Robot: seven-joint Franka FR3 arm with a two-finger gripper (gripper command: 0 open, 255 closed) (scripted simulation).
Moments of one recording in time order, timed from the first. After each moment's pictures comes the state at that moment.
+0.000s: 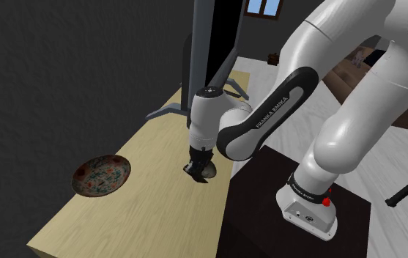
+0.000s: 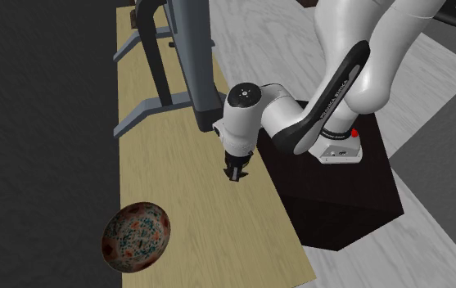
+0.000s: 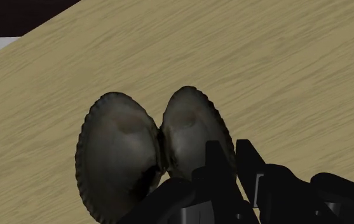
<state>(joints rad) 0.05 -0.11 0.63 -2.73 0.09 2.65 0.61</state>
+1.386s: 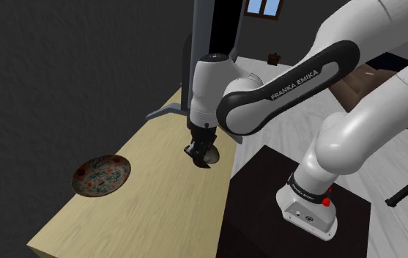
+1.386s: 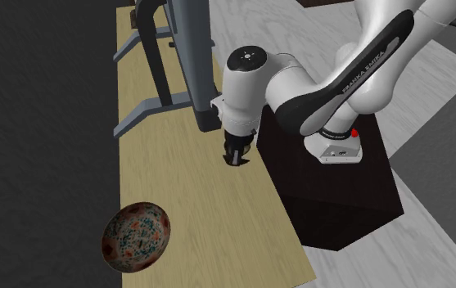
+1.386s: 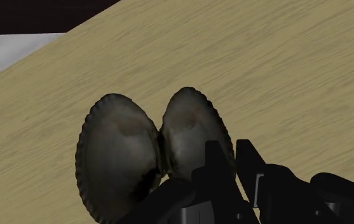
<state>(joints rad) 0.12 -0.35 0.56 -2.66 0.23 2.36 0.50</state>
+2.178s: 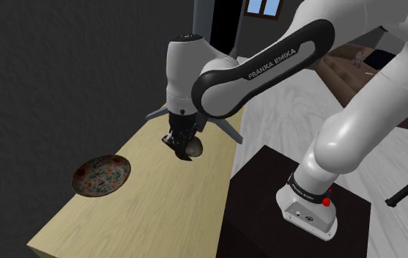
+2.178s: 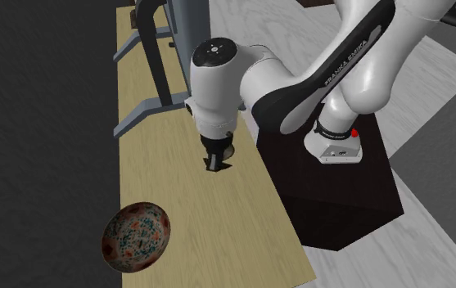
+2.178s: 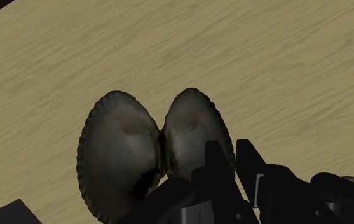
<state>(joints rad) 0.06 -0.20 0.60 -2.42 0.12 2.27 0.59</state>
